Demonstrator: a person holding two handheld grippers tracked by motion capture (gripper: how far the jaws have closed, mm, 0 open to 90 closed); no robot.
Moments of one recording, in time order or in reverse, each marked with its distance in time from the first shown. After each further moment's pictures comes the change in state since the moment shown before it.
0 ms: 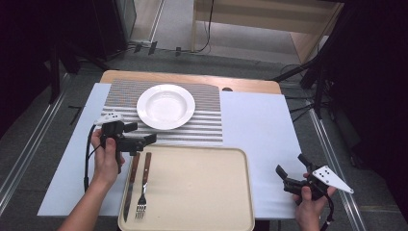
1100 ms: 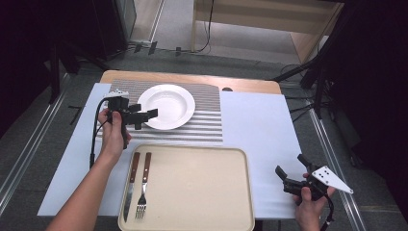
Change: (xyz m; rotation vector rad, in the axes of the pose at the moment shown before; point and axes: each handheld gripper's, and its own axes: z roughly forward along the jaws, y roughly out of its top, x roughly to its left) left arm 0.039 0.040 0.039 -0.001 0.084 -0.069; right arm 0.001 0.000 0.000 -0.001 0.009 -0.008
